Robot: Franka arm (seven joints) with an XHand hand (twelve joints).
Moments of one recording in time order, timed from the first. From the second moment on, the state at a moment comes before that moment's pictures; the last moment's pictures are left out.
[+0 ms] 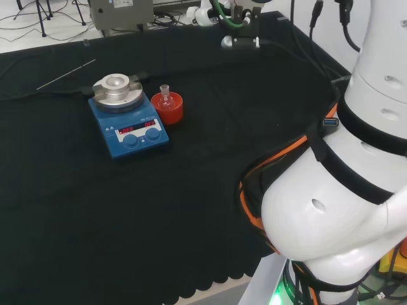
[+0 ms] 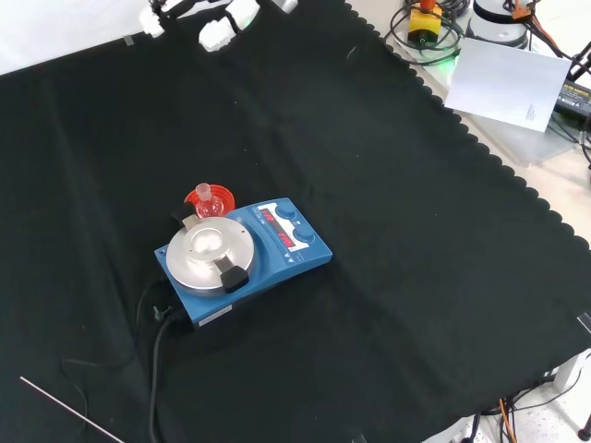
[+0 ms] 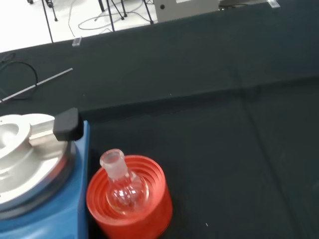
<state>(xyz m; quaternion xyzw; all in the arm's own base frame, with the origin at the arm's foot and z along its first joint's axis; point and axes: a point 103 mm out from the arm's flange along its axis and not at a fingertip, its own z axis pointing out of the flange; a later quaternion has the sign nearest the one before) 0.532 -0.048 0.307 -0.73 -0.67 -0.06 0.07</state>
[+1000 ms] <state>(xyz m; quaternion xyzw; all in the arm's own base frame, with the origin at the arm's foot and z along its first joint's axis) 0.597 -0.049 0.200 -0.70 -0.70 -0.06 0.16</state>
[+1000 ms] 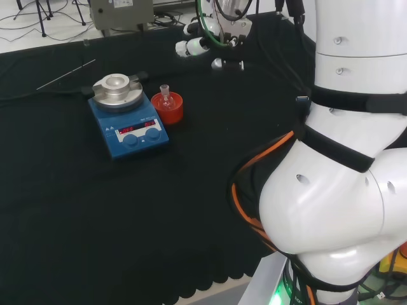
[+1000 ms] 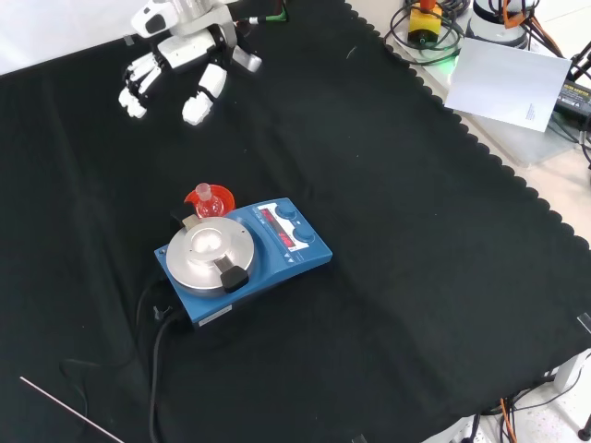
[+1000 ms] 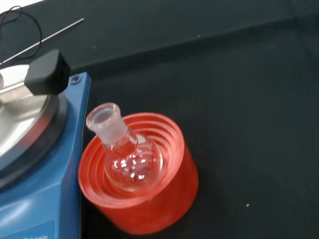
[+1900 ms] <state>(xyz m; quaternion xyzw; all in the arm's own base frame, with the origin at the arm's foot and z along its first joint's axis) 0.586 -0.036 0.133 -0.68 -0.71 -0.05 0.20</state>
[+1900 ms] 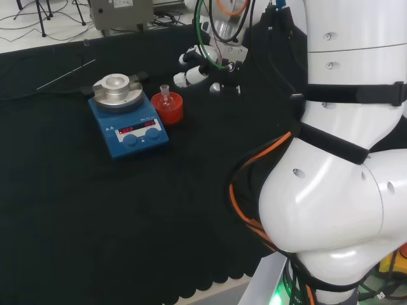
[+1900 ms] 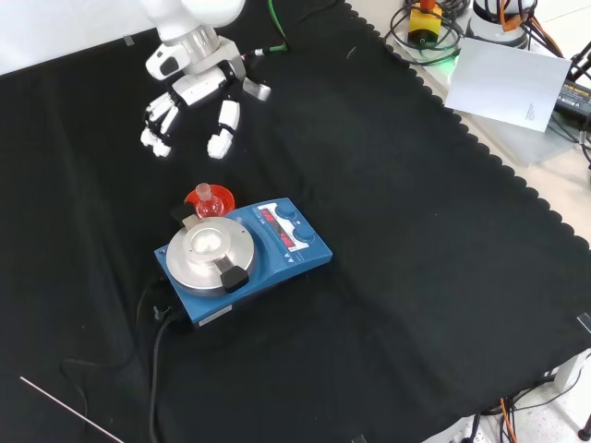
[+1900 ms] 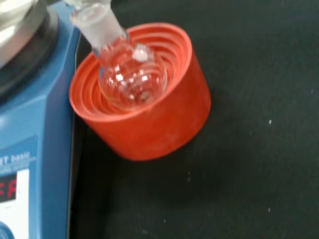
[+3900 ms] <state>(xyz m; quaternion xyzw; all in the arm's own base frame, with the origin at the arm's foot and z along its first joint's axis) 0.596 0.001 0.075 -0.63 -0.72 -0.14 0.27</state>
